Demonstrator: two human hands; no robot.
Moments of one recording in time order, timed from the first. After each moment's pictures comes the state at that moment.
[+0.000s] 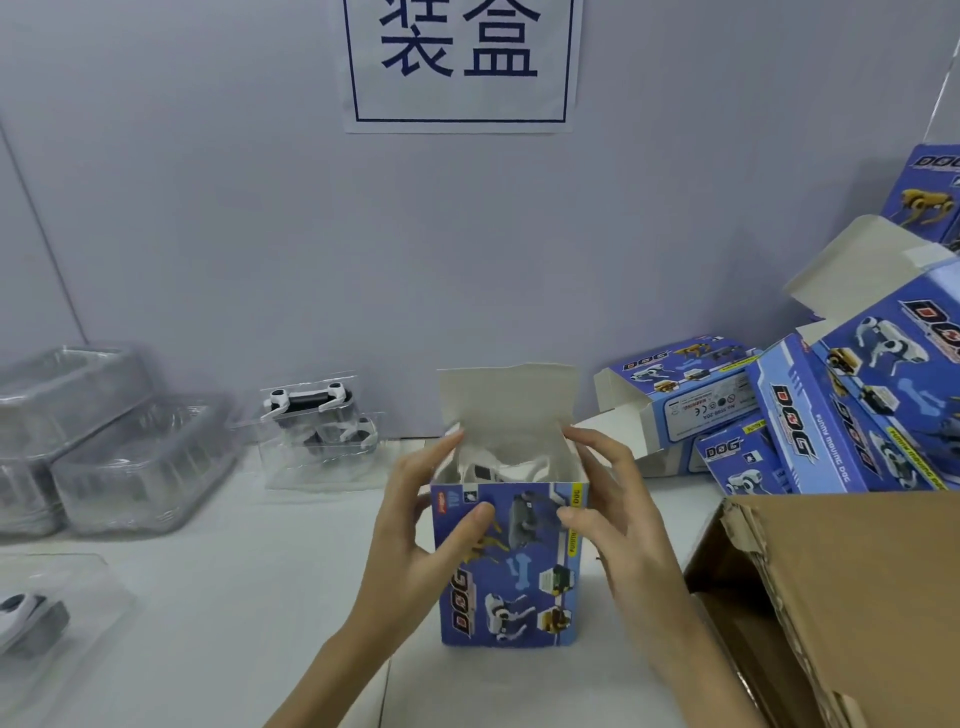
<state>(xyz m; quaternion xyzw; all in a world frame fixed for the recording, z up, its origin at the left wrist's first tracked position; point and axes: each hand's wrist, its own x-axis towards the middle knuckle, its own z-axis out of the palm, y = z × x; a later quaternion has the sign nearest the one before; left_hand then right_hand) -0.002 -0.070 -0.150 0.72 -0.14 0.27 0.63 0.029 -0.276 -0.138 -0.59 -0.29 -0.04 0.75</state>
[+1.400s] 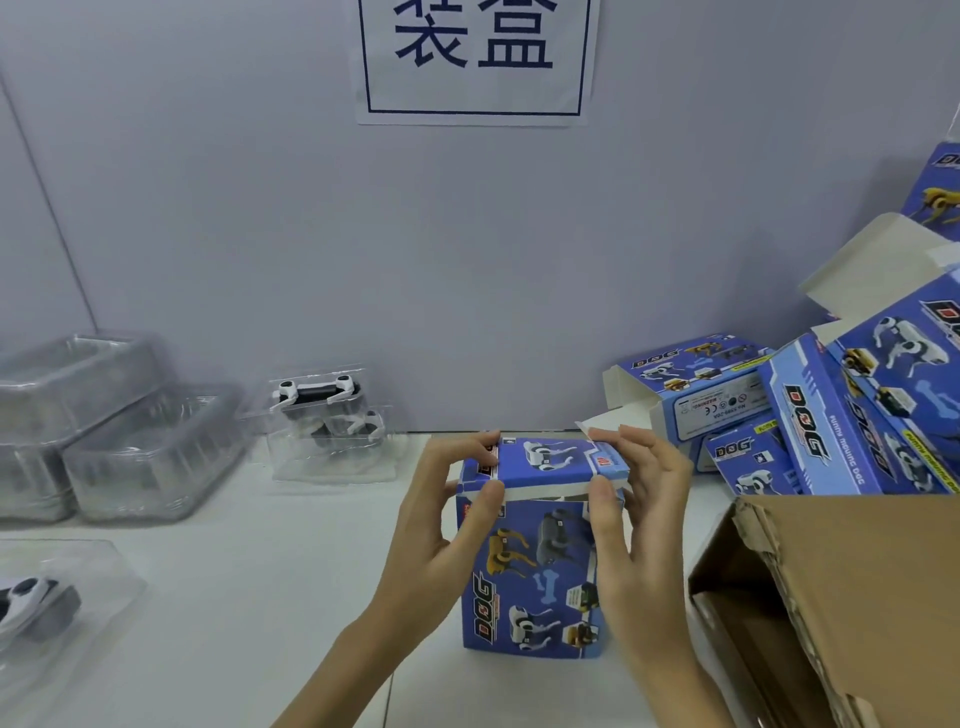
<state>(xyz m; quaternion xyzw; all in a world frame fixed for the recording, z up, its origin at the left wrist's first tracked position) -0.017 -0.083 -0.128 0.70 -0.17 0.23 0.65 0.012 -0.257 -0.139 -0.62 -0.21 -0.27 0.71</state>
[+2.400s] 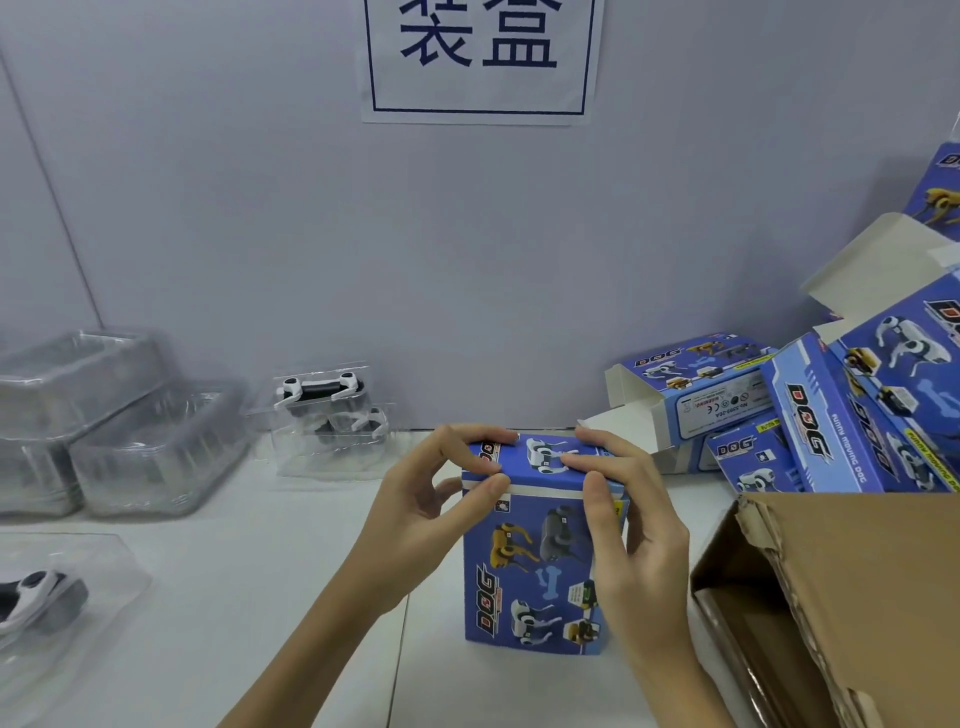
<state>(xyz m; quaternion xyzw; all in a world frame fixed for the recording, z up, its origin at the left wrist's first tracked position) -0.019 -0.064 -0.100 0.69 -0.20 0.15 0.67 0.005 -0.256 -0.135 -0.64 -0.24 -0.28 0.67</state>
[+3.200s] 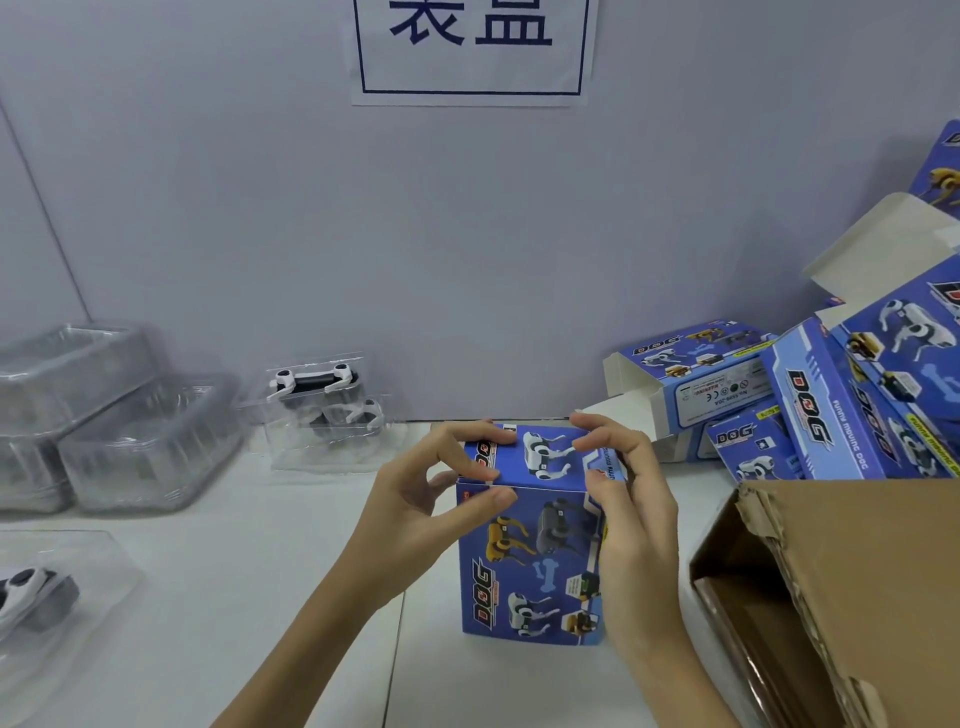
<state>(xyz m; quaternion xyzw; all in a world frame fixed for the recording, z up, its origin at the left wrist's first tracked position) -0.015 -0.061 -0.107 0.70 -0.22 0.16 0.66 0.005 -0.249 -0.132 -0.56 -0.17 -0.16 0.79</state>
